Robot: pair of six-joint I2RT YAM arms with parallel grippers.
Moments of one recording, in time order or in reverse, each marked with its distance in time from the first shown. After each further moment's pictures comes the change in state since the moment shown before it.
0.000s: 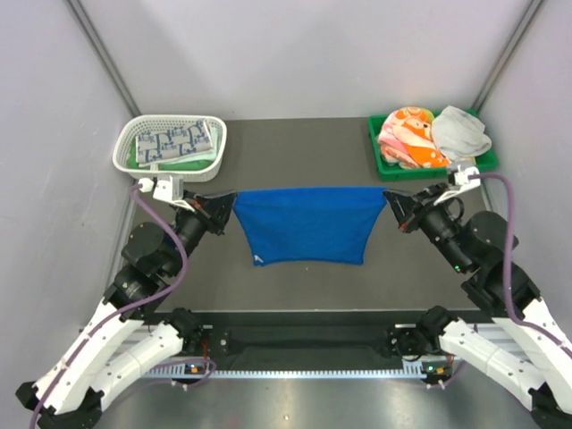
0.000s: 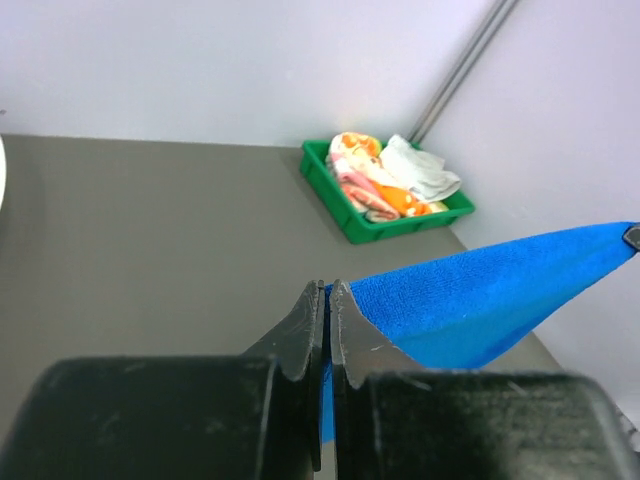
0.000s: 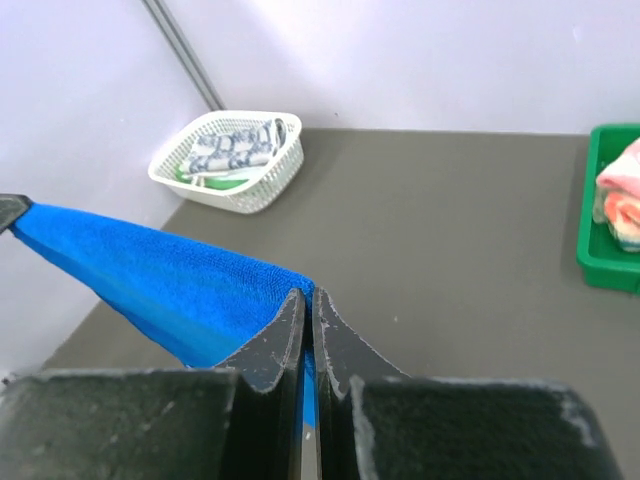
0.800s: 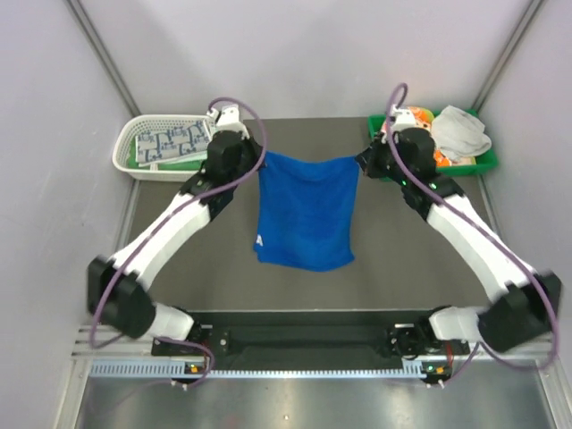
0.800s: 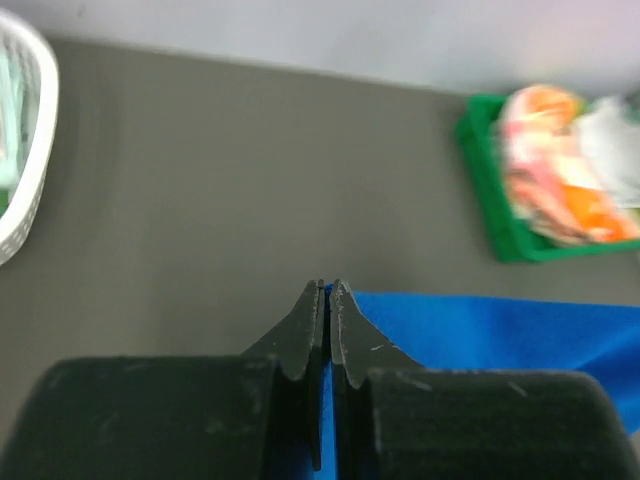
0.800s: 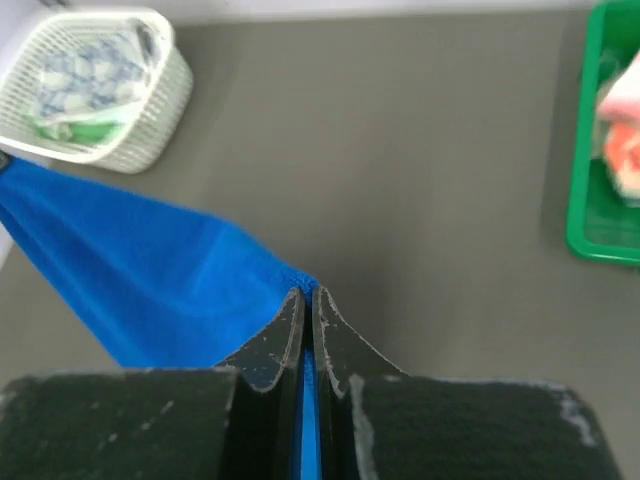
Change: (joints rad) left arm 0.134 0.718 0.378 0.034 -0.043 -0.020; right arm -0.245 0.607 0.244 0.056 -0.190 0.003
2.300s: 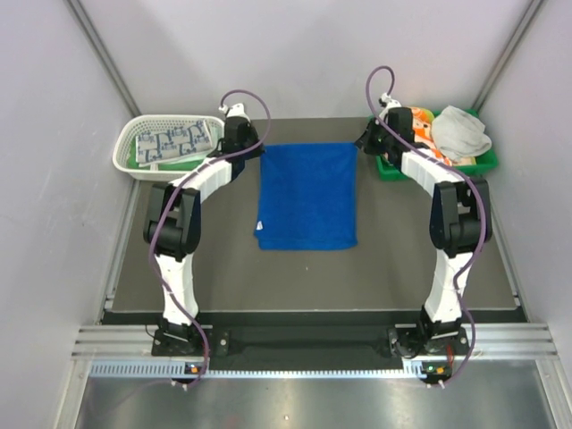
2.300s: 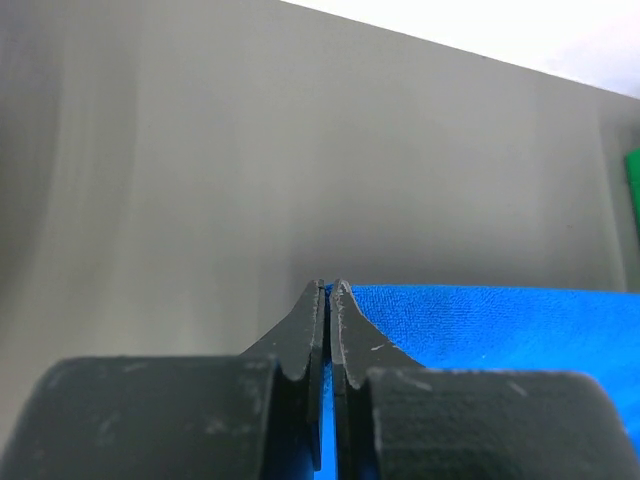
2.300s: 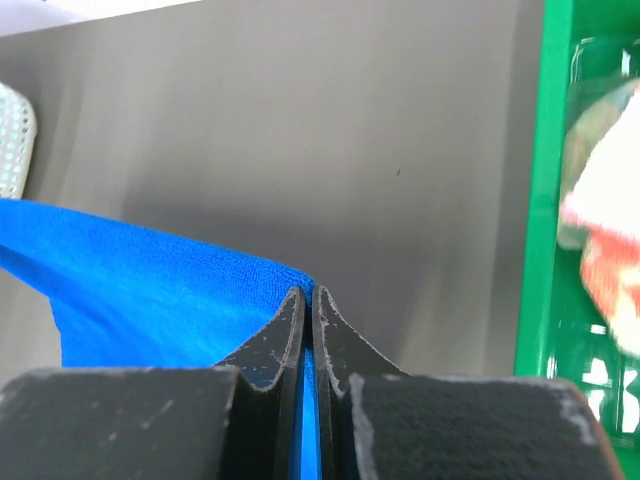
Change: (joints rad) left arm 0.255 0.745 0.324 0.196 0.178 -0.031; right arm -0.256 0.801 0.353 0.236 -0.231 0.021
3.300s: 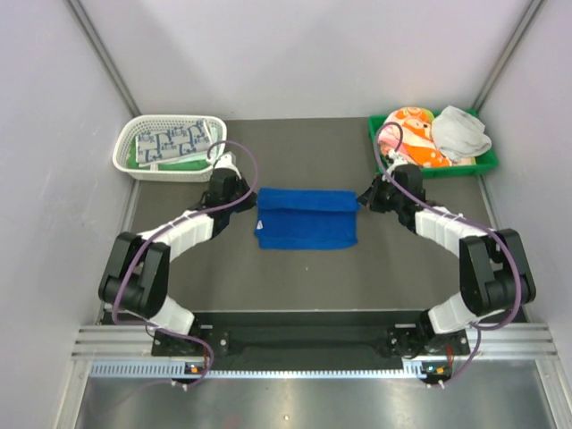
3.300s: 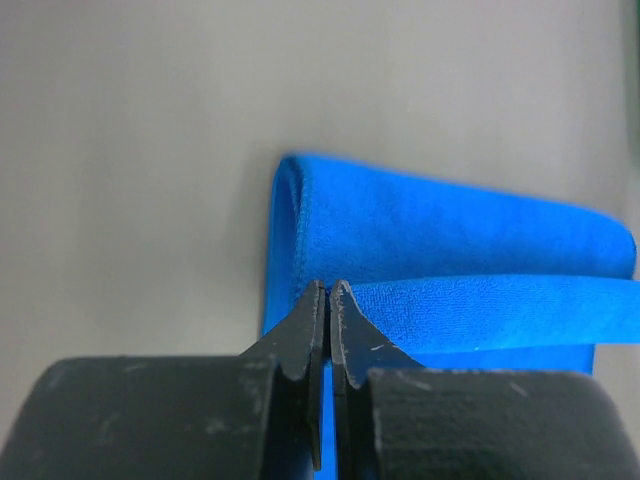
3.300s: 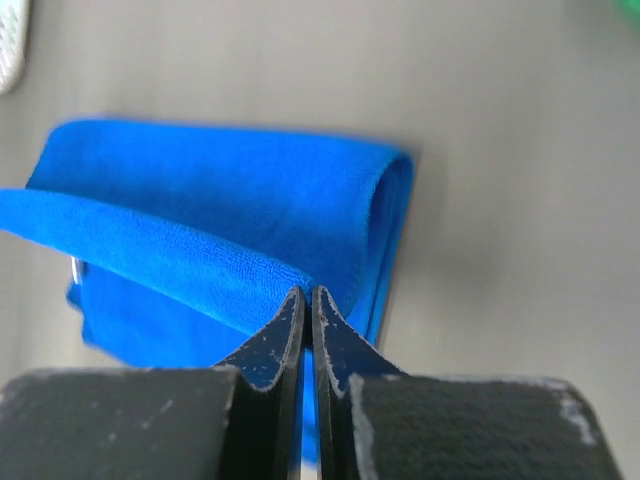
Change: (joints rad) left arm -0.057 -0.489 -0.671 0.075 0.032 -0.107; right arm 0.054 -0.469 -0.699 0.136 -0.020 0.107
